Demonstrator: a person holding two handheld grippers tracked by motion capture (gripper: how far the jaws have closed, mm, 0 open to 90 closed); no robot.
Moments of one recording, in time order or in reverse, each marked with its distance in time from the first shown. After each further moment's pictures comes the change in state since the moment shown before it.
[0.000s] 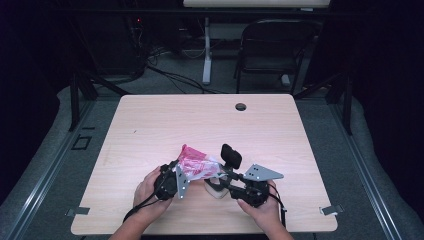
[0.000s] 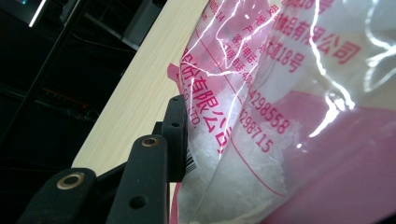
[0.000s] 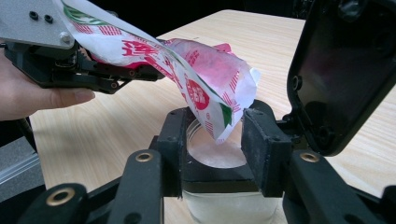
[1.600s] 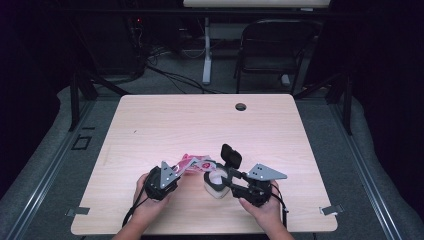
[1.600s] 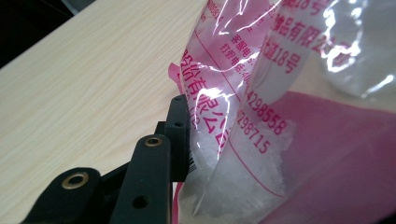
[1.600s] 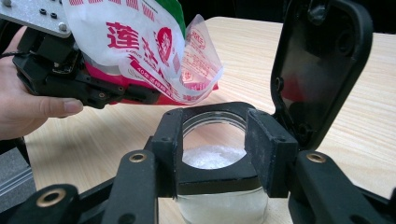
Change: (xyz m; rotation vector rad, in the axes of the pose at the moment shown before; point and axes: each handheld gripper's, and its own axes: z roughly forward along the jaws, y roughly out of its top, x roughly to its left) left arm 0.013 -0.031 0.011 -0.030 -0.257 -0.369; right arm -0.005 -0.002 -0.003 -0.033 -0.021 0.034
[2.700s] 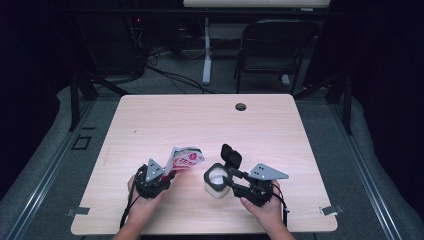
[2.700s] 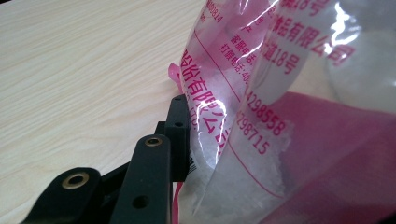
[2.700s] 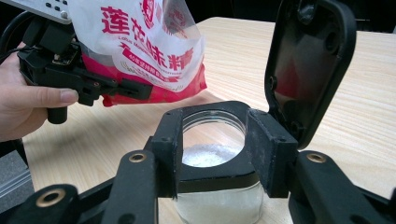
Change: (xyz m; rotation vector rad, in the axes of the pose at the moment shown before) left arm 0.022 -0.017 -0.004 -0.031 -0.041 -0.224; right arm -0.003 0.000 -0.002 0.002 -0.007 0.003
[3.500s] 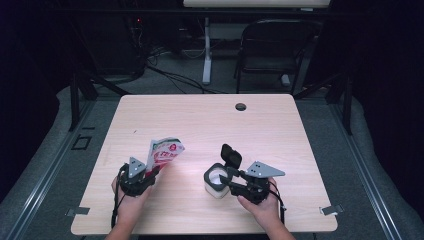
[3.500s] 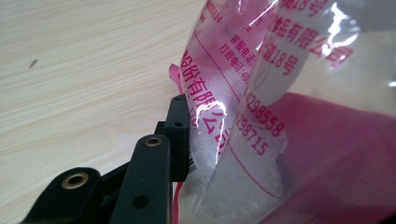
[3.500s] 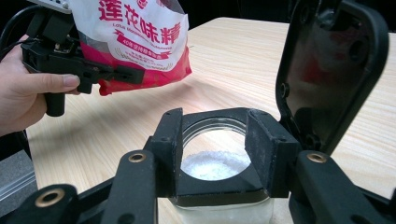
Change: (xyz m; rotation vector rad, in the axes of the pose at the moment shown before) left arm 0.032 -0.012 -0.019 -0.003 0.125 -0.134; right arm 0.001 0.004 0.009 0.004 0.025 0.000
